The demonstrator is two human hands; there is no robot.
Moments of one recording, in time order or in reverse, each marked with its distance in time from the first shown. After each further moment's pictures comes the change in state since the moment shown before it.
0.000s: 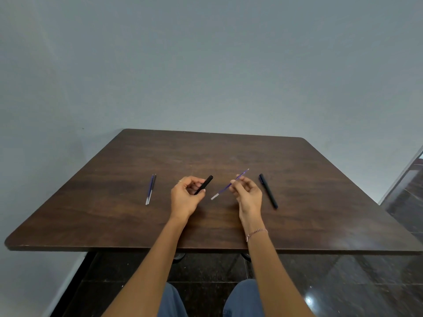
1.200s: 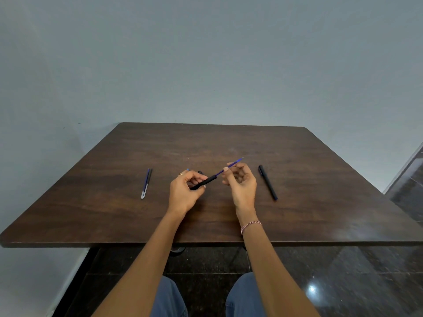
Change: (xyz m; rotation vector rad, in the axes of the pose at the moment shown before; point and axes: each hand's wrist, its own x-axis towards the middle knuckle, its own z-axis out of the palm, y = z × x) left_hand -0.005 0.007 0.002 0.169 -0.081 0.082; right_hand -0.007 0.007 0.002 -0.193 -0.152 -0.343
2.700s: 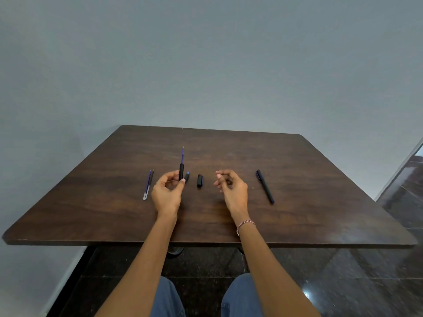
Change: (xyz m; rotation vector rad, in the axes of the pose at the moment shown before) left_hand -0.001 -0.008 -0.018 -0.313 0.380 -0.300; right_hand -0.001 0.001 0.006 -0.419 -0.147 -0.019
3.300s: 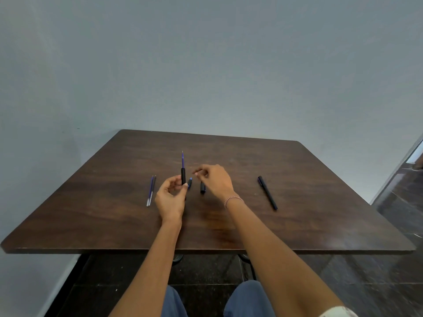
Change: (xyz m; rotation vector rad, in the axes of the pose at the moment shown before) left_hand 0.005 -0.002 -0.001 -0.082 0.005 0.008; right_hand 0.048 -0.037 0.047 -0.660 -0.315 -0.159
